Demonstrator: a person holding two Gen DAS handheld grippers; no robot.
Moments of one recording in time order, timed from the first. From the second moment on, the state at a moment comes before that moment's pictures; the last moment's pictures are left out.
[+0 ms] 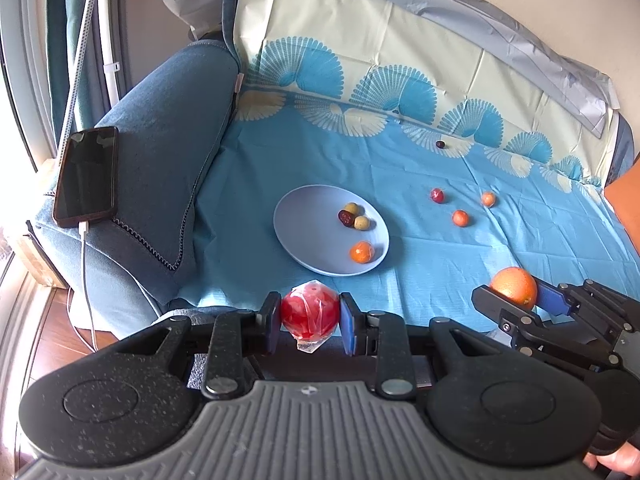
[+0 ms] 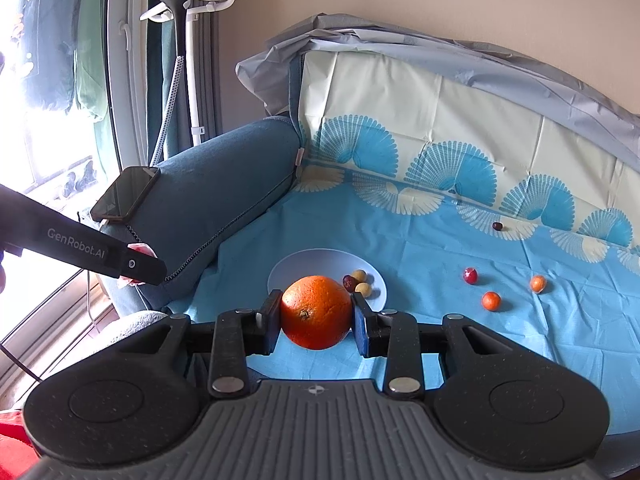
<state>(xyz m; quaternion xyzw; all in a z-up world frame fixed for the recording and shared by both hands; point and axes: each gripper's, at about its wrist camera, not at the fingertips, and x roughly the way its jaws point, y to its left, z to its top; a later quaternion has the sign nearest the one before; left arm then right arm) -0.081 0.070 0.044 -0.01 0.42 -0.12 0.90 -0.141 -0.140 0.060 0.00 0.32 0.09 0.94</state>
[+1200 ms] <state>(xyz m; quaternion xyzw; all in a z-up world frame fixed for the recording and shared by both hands) 0.046 0.043 0.004 0.01 0.45 -0.10 0.89 -0.047 -0.148 -0.005 0.02 0.39 0.09 0.92</state>
